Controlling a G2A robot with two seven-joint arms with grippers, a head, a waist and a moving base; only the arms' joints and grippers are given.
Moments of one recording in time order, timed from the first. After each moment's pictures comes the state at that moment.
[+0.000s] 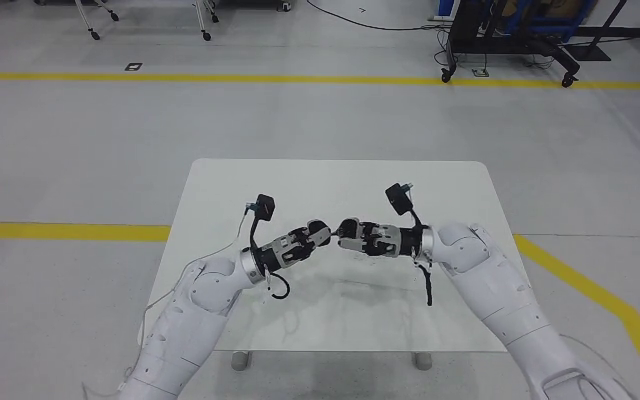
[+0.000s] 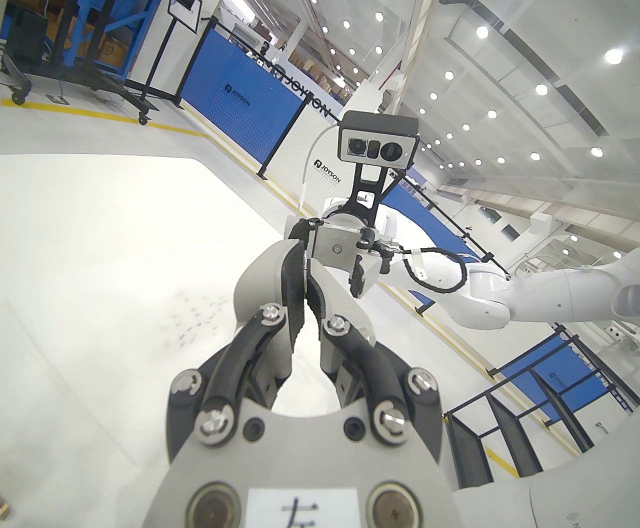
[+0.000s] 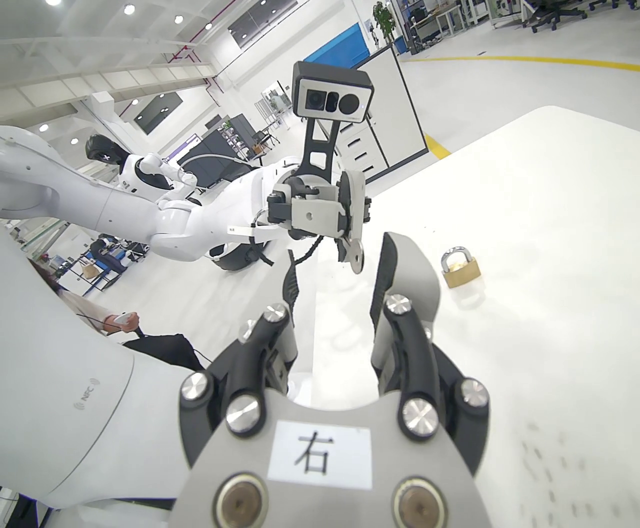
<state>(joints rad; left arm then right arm) 1.23 -1.25 -1.12 -1.40 0.23 -0.79 -0.52 -1.05 -1.13 1.05 -1.23 0.00 -1.01 0.81</state>
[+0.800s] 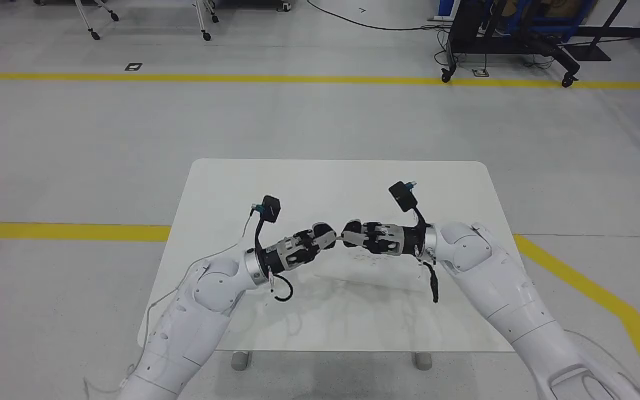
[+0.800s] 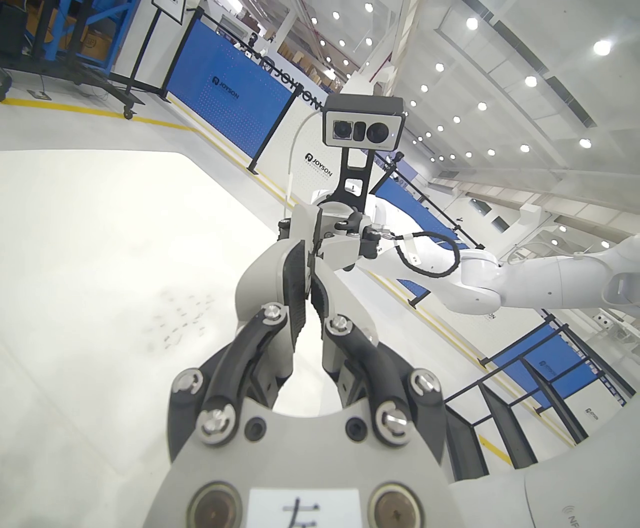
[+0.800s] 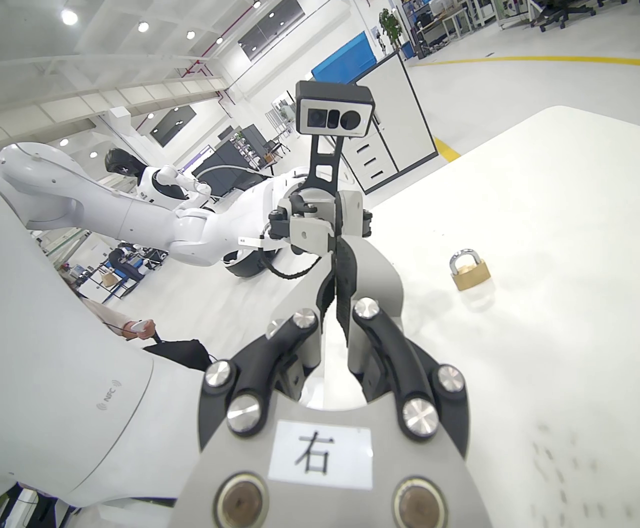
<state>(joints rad) 1.21 -1.24 -1.08 -1.39 0.22 -0.80 -0.51 -1.03 -1.09 0.99 -1.22 0.11 -1.01 0.81</state>
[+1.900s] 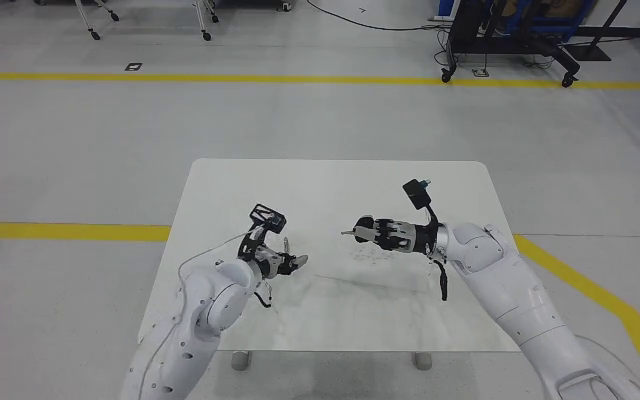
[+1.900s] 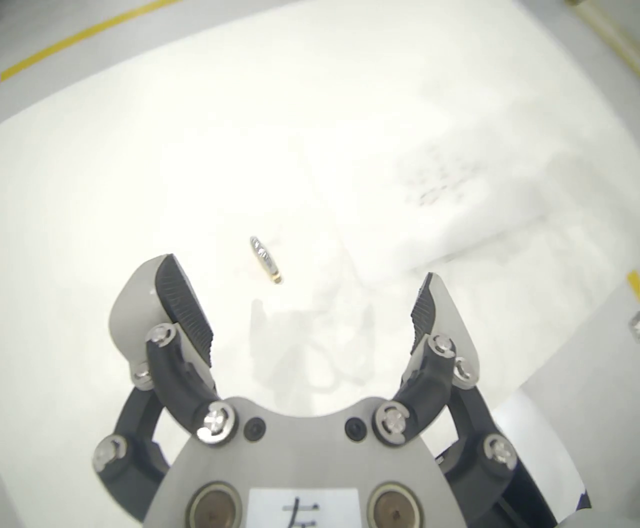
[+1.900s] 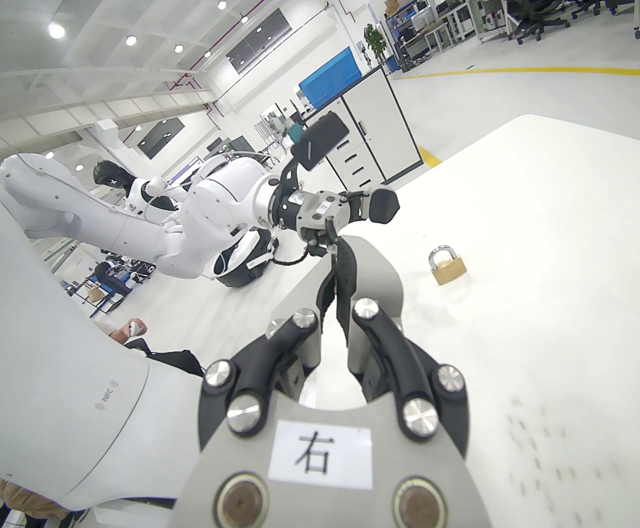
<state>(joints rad) 1.35 -1.20 -1.12 -1.84 1.15 -0.01 -0.91 -1.06 -1.07 1.05 -1.22 0.10 -1.01 0.80</state>
